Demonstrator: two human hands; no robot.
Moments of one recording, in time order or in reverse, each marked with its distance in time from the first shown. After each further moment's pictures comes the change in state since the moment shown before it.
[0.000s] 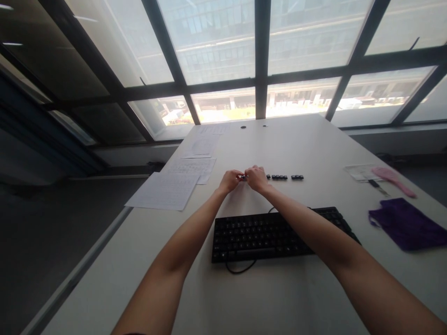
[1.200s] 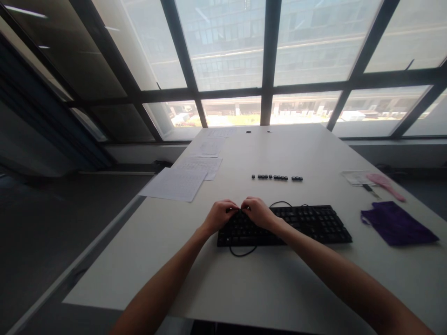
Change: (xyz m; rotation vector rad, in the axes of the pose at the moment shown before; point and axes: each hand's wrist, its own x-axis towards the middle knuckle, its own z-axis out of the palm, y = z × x) left_hand -0.185 0.056 -0.045 -0.208 0.011 0.078; right_hand -0.139 -0.062 -0.016 0.501 -0.037 -0.248
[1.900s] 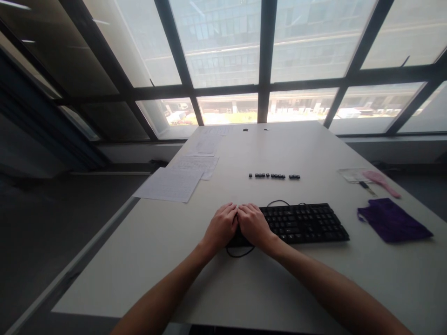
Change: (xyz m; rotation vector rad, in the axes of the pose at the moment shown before) left_hand -0.026 0.021 0.030 0.520 0.029 0.110; right_hand -0.028 -0.034 0.026 -0.421 0.063 -0.030
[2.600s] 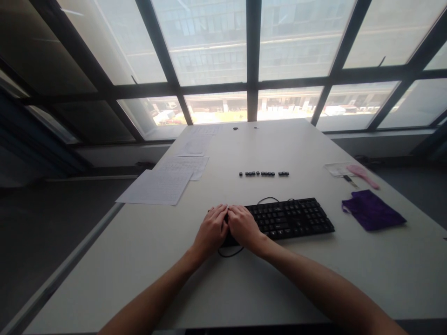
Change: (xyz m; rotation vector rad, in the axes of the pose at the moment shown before) left_hand -0.012 -0.002 0.004 -0.006 -0.026 -0.022; right_hand -0.003 -0.005 0.003 0.043 -0.017 0.047
